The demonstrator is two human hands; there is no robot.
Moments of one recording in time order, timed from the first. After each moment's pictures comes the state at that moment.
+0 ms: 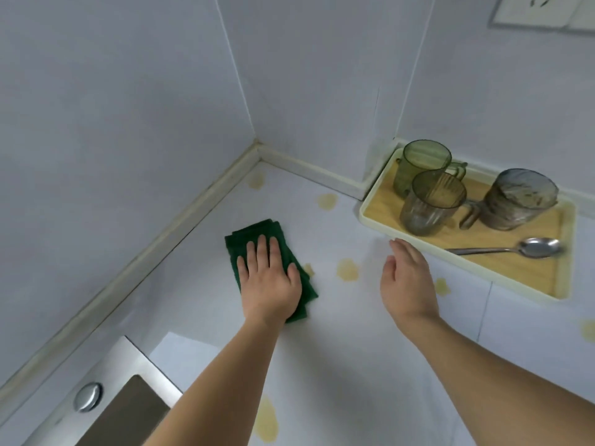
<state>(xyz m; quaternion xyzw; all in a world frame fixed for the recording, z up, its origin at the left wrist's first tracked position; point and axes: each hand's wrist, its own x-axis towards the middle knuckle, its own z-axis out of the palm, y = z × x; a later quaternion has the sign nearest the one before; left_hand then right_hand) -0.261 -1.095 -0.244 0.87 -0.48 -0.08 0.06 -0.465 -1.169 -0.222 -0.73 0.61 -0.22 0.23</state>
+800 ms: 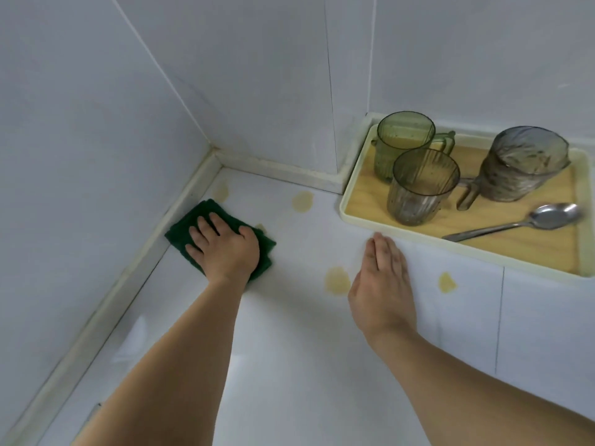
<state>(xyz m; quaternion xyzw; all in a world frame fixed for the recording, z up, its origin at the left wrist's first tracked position) -0.193 -1.202 -0.250 0.93 -0.37 -0.07 0.04 -0.430 -1.177 -0.271 -0.74 0.66 -0.14 0.08</state>
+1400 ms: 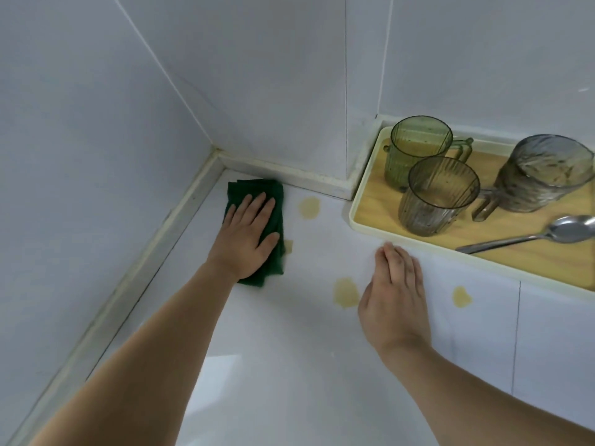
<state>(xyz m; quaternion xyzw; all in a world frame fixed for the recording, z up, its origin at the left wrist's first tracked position) -0.156 -1.226 -0.252 0.69 -0.72 -0.05 -0.02 -0.431 -1.179 -0.270 -0.74 0.66 -0.14 0.07</state>
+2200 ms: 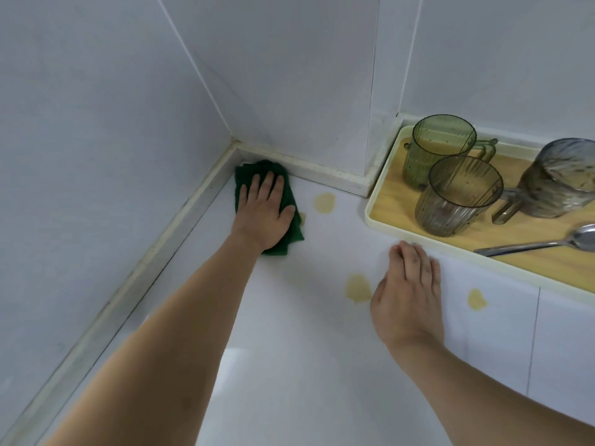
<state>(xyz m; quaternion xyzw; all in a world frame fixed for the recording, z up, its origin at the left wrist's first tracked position) -0.166 -1.259 -0.251 0.76 -0.65 -0.04 -0.04 -0.432 -1.179 -0.275 -0.74 0.66 -0.14 0.05</state>
